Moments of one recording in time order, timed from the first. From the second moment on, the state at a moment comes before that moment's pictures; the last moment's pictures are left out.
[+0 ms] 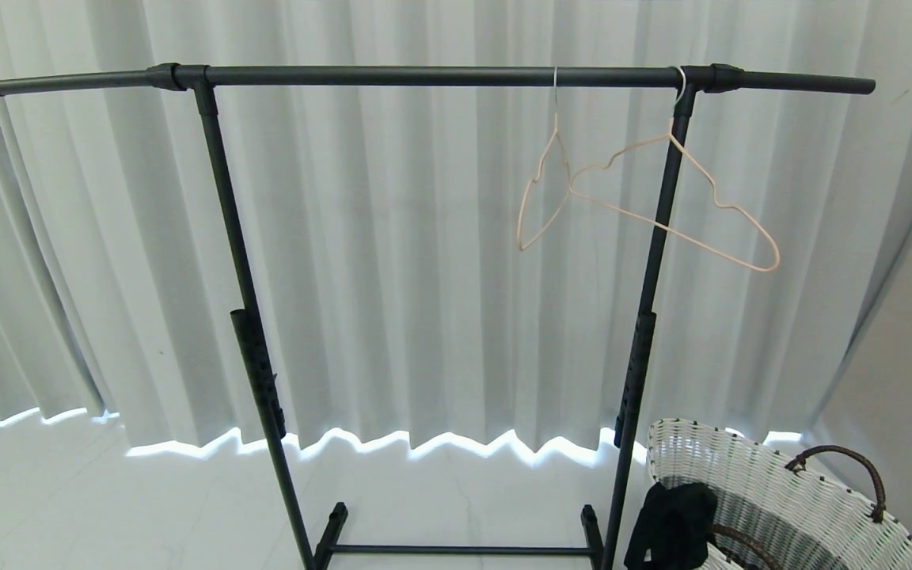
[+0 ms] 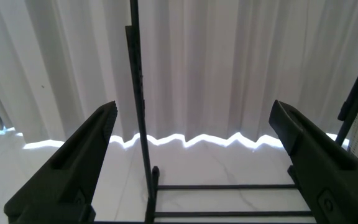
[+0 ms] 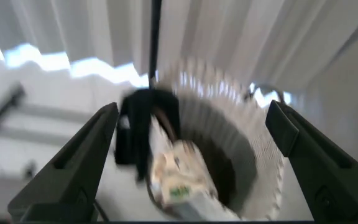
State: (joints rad) left arm 0.00 0.00 0.00 0.00 -0.06 0.05; right arm 0.08 0.53 -0.31 0.14 0.06 -0.12
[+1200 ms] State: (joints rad) left arm 0.00 0.00 0.00 0.00 -0.06 0.04; right arm 0.09 1.78 -0.37 -0.16 -0.12 -0.52
